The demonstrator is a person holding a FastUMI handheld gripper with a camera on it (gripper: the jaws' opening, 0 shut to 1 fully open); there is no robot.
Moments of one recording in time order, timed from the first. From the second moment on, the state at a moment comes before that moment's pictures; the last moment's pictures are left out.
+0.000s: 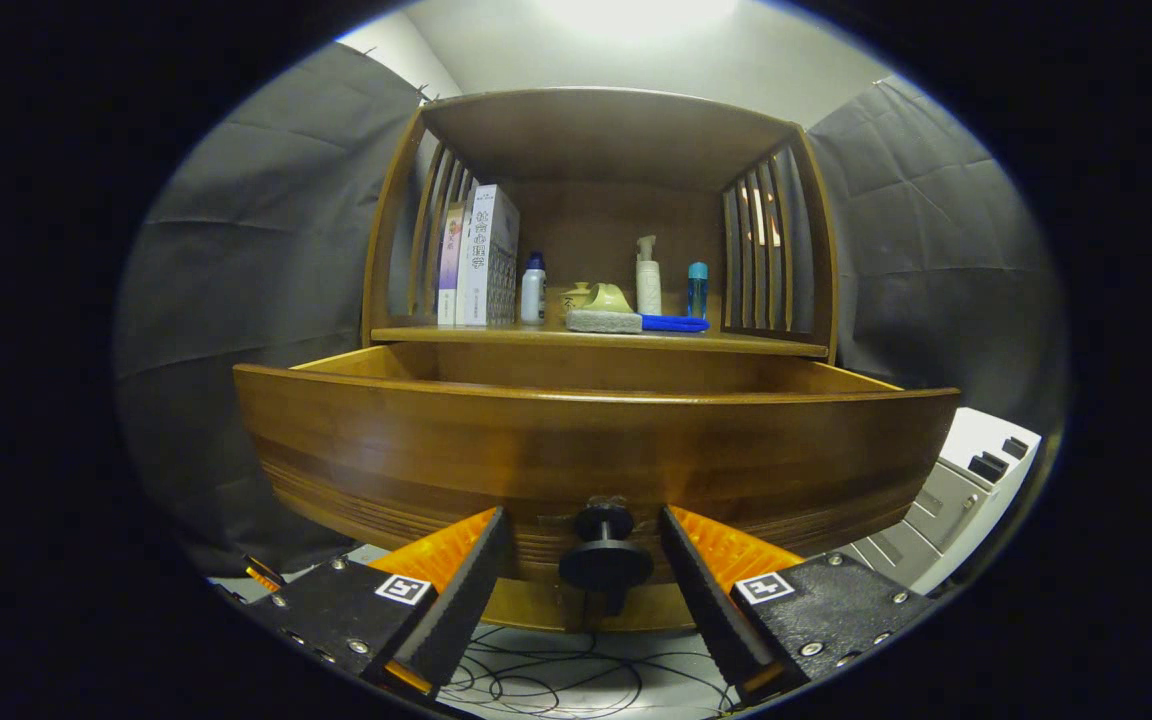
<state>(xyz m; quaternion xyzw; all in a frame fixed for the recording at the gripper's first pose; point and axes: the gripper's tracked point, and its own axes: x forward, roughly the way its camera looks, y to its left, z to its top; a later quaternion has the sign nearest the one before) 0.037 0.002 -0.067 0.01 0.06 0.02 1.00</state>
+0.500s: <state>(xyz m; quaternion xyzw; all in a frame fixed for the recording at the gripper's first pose) 0.049 -0.001 -0.067 0.00 0.07 0.02 1.00</state>
